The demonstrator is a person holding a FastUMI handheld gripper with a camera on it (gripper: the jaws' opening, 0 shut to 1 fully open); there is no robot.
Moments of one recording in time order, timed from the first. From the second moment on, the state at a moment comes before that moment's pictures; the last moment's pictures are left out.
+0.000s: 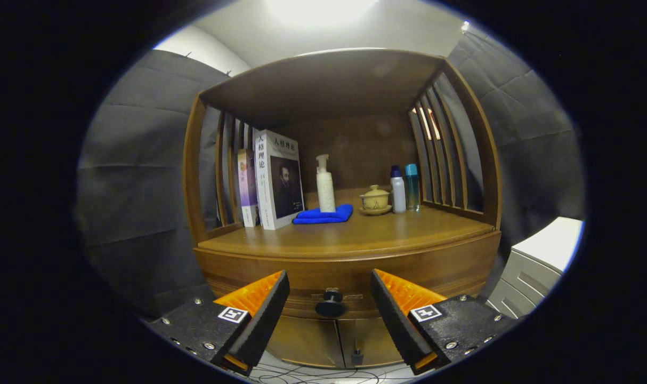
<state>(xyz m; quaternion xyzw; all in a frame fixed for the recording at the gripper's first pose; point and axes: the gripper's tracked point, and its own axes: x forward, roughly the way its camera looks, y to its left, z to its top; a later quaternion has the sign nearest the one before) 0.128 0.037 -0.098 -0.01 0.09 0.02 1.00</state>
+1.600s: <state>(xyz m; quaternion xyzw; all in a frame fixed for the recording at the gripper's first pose) 0.119 0.043 -0.174 0.01 0.19 0.01 0.98</state>
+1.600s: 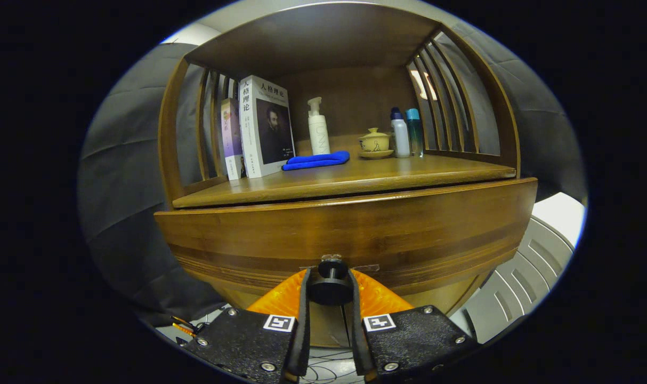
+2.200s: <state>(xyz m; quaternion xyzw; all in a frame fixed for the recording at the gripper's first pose) 0.058 0.047 -0.163 0.00 0.17 0.02 0.99</state>
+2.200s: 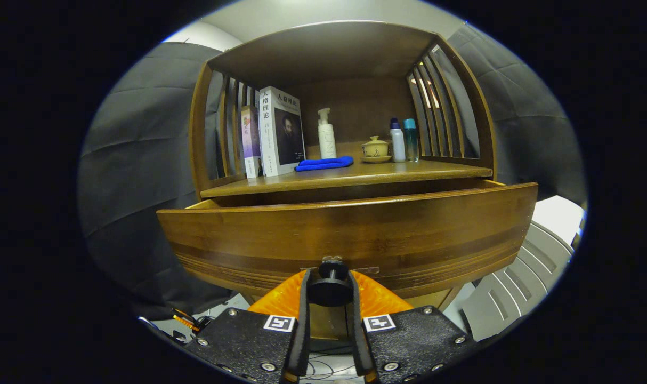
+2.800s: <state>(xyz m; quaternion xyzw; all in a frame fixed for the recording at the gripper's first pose) -0.006 0.050 -0.161 -0.01 0.18 0.05 0.98</state>
